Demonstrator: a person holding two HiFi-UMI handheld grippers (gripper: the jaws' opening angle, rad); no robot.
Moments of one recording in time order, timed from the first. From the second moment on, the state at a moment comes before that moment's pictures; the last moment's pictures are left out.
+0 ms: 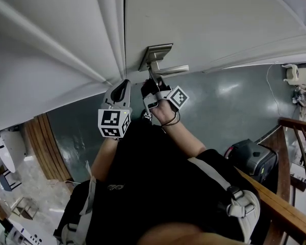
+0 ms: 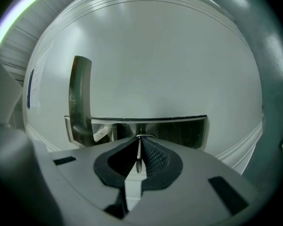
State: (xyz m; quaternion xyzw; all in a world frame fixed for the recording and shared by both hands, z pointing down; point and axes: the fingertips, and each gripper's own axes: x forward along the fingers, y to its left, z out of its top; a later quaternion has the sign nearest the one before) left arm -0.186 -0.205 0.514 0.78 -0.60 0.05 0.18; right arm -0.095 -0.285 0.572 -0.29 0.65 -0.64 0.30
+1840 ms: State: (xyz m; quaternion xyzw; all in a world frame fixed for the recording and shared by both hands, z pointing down) left arm -0.166 -0.195 0.527 0.83 -0.52 0.06 0.20; right arm -0.068 -0.234 0.570 -0.34 0.66 -0.59 0.30
